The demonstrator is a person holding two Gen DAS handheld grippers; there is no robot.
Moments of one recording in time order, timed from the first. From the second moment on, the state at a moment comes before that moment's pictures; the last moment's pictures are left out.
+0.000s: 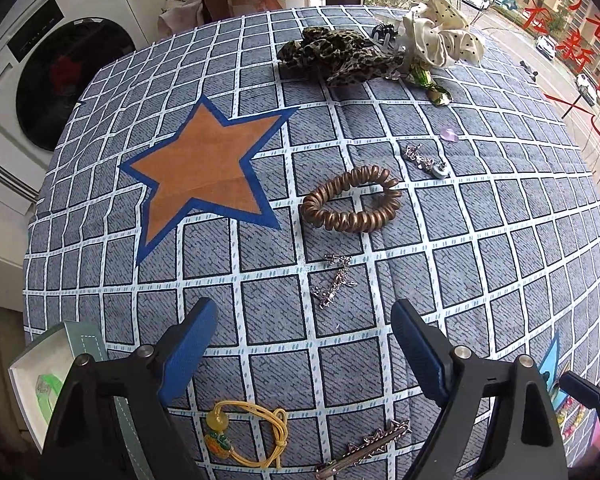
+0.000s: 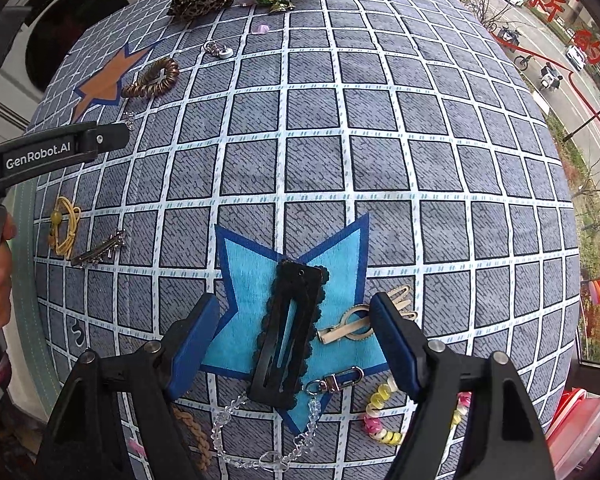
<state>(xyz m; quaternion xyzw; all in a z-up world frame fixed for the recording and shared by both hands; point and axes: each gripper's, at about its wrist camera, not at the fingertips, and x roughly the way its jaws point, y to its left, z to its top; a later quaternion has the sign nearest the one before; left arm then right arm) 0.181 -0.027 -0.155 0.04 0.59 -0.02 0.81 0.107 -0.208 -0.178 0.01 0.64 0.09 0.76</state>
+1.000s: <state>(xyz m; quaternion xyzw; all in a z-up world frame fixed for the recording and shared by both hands) 0.159 -0.021 -0.135 0.00 0.59 -0.07 0.81 0.101 -0.206 -0.151 0.06 0.61 0.12 0.78</state>
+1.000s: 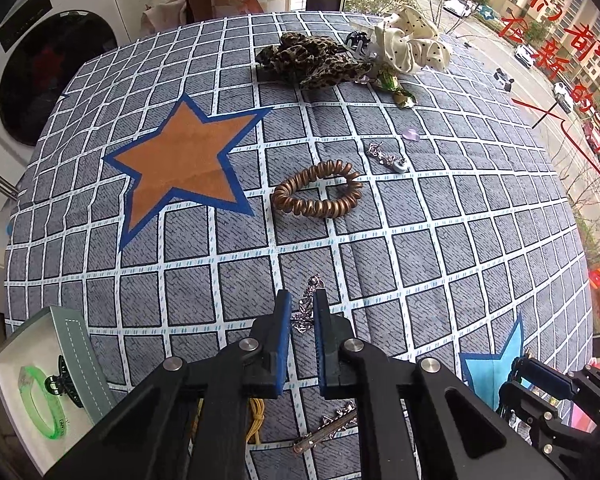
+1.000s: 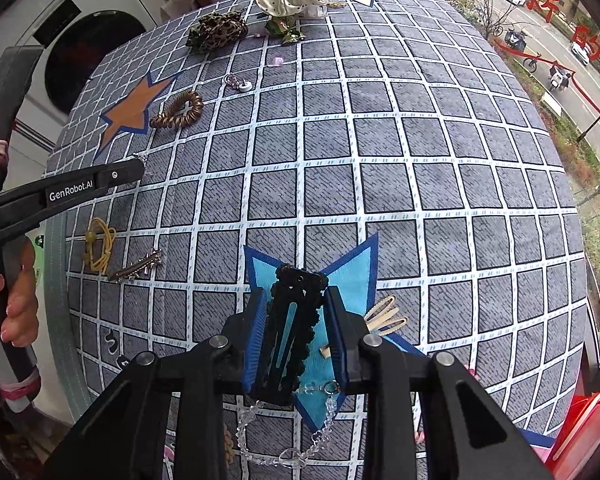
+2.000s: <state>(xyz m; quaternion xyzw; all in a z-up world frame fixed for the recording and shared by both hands) 0.037 0.104 -0.076 -0.08 0.56 0.04 0.83 0.086 -0.123 -0.093 0.07 0.58 0.23 0.78</state>
